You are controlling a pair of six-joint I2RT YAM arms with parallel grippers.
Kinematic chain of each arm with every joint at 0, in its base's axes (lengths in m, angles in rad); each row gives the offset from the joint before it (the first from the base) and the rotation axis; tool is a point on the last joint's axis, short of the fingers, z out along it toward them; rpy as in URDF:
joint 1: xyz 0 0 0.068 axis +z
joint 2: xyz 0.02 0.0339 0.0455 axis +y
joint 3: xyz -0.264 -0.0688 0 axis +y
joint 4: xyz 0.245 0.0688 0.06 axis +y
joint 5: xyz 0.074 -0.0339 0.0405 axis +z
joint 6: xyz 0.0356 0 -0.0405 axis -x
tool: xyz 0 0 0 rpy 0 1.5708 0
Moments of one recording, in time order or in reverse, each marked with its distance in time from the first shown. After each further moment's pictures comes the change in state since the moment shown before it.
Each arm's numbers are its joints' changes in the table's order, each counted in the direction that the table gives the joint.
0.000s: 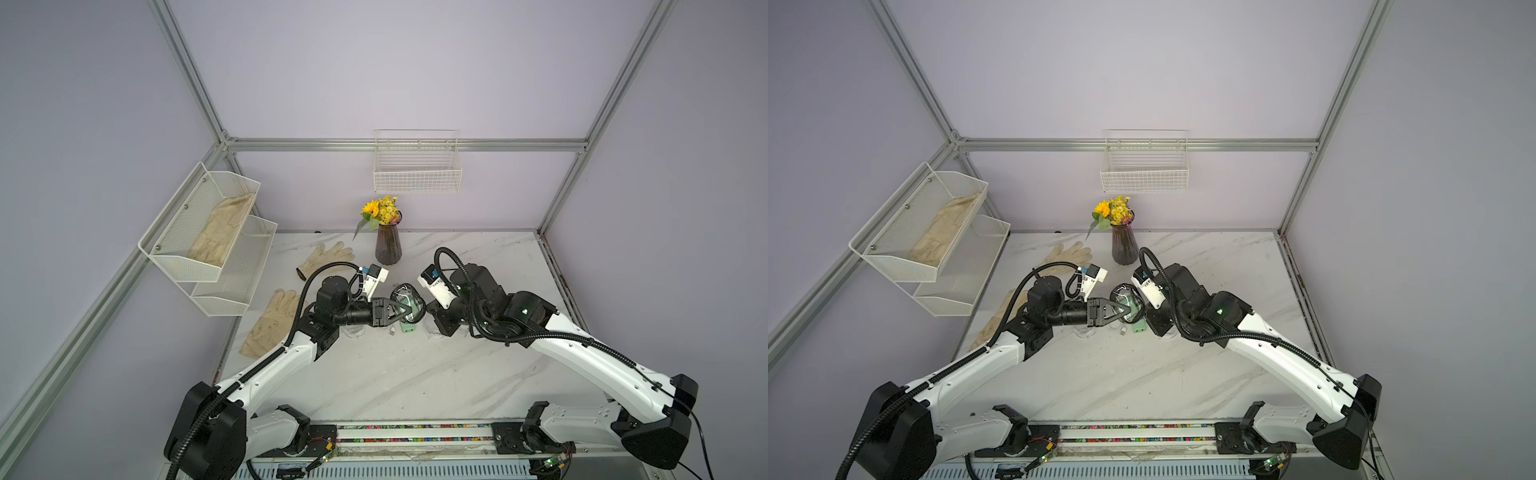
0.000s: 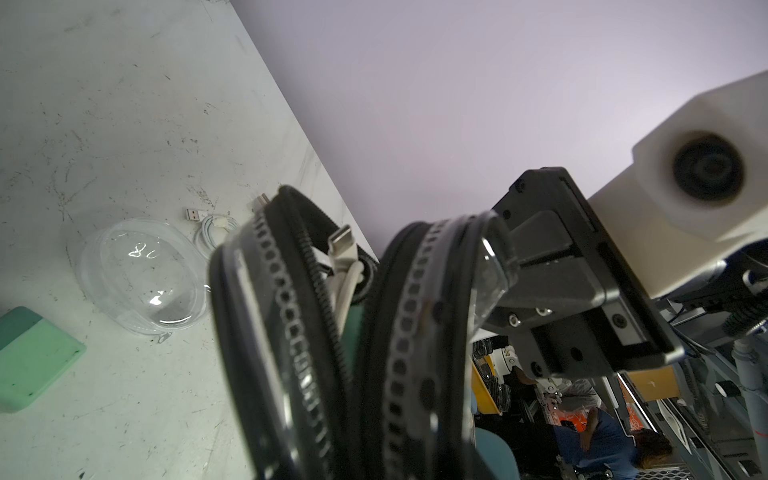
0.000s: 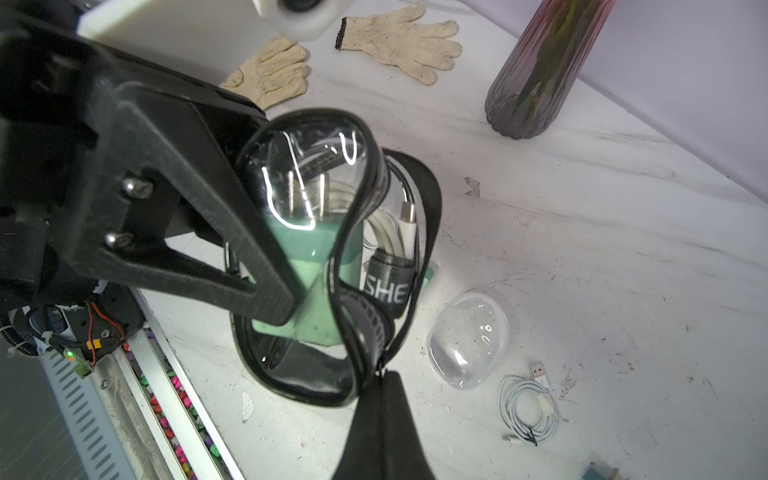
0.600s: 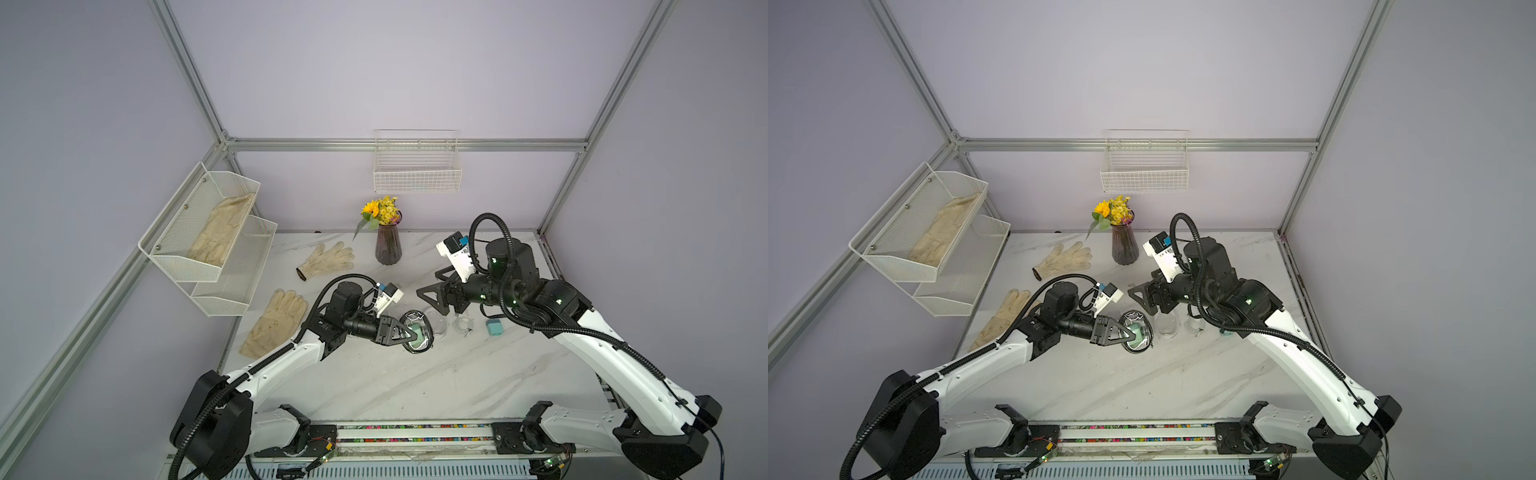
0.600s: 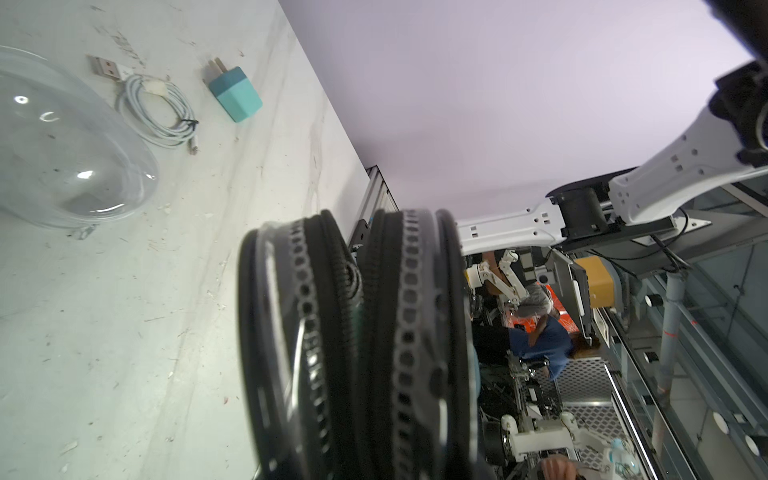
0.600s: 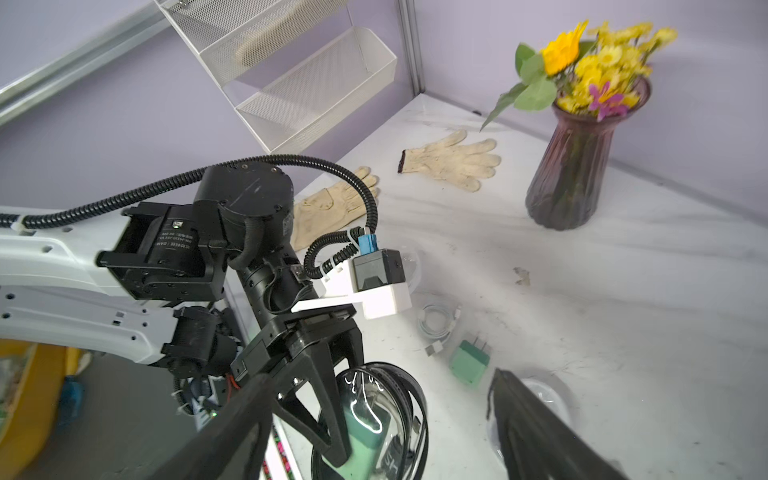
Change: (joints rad) left arm -0.072 0.048 -0.018 0.194 -0.161 -0.116; right arm -0.194 -0.042 -0.084 -0.109 0.397 -0.132
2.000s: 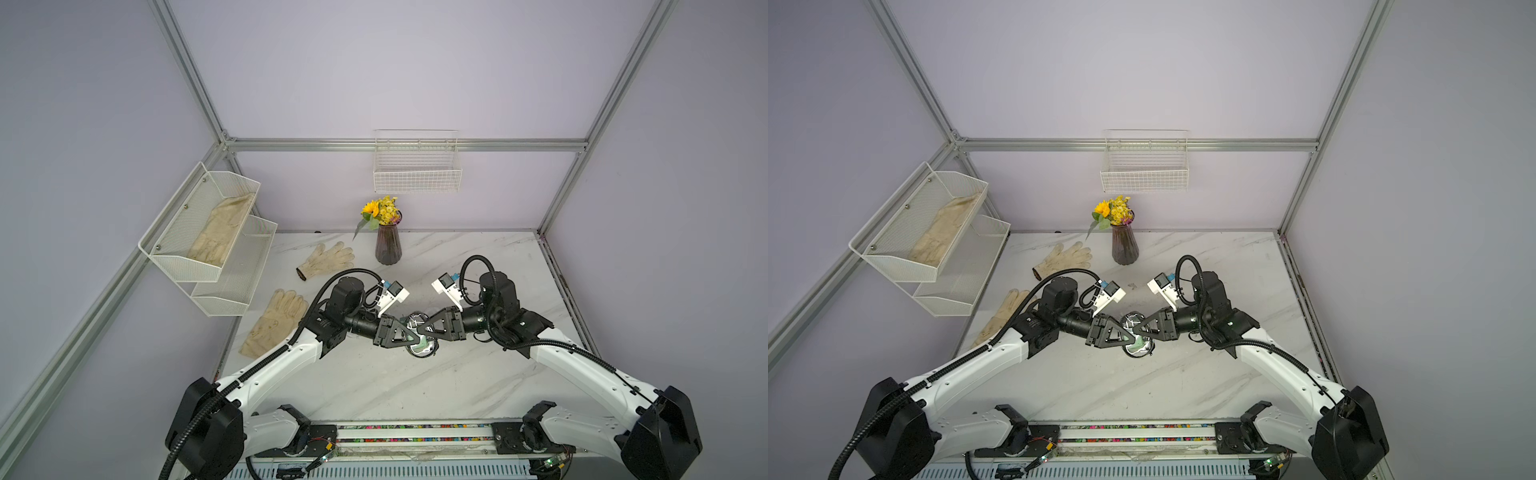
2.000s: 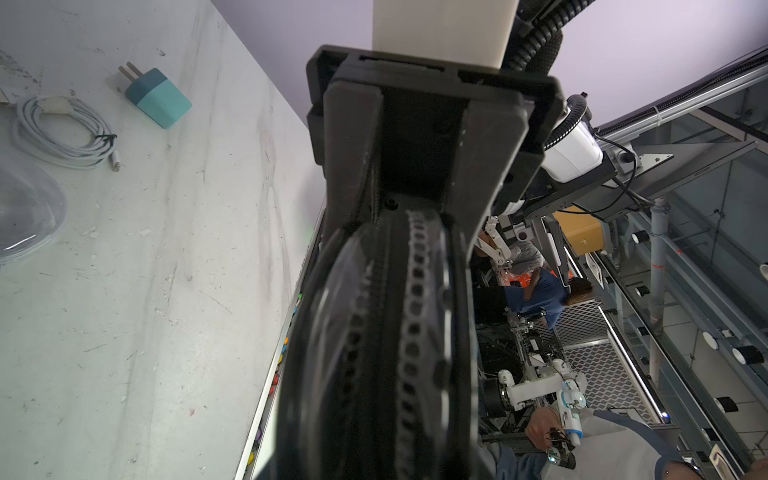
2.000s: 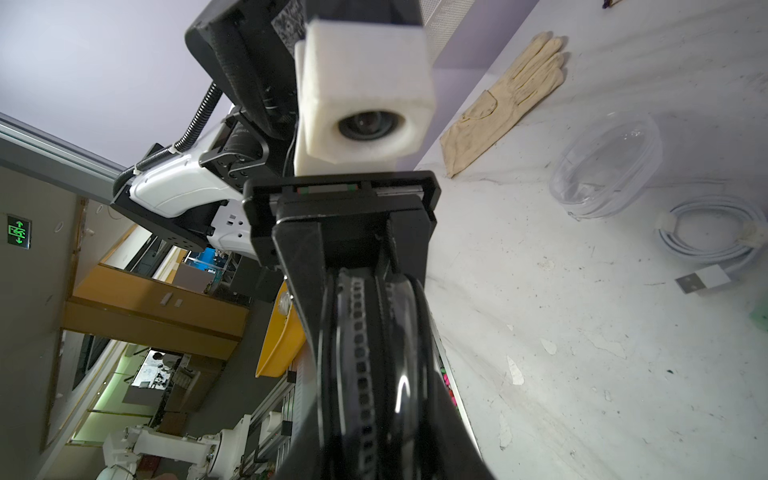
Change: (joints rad) left arm -0.014 -0.029 -0.071 0.081 -0.056 -0.083; right arm -0.089 -0.050 0.571 -0.616 0.649 -0.421
